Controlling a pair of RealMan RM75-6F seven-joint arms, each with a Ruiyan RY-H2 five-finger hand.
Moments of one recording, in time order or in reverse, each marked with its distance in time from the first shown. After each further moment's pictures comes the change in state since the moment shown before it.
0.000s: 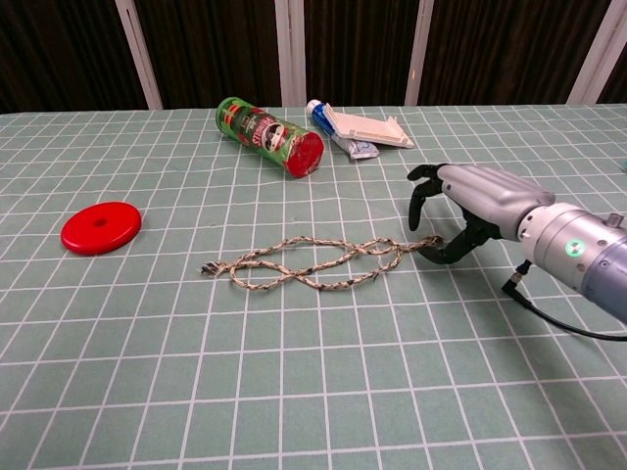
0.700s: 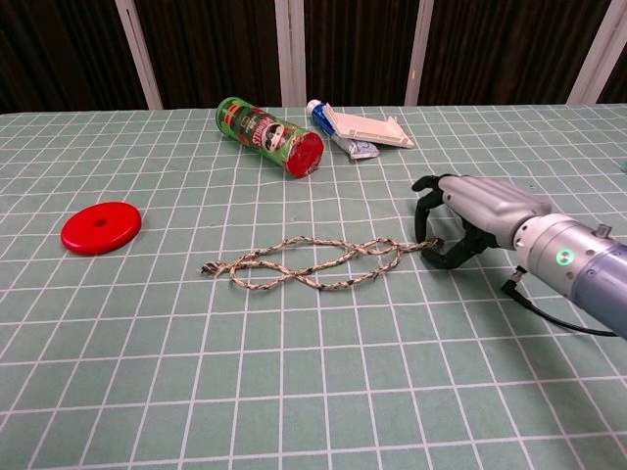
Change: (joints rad) left arm -0.003 0.002 0.002 -0.001 0.000 -0.002 -0.010; right arm 0.016 -0.039 -0.018 0.067 0.031 0.004 0.012
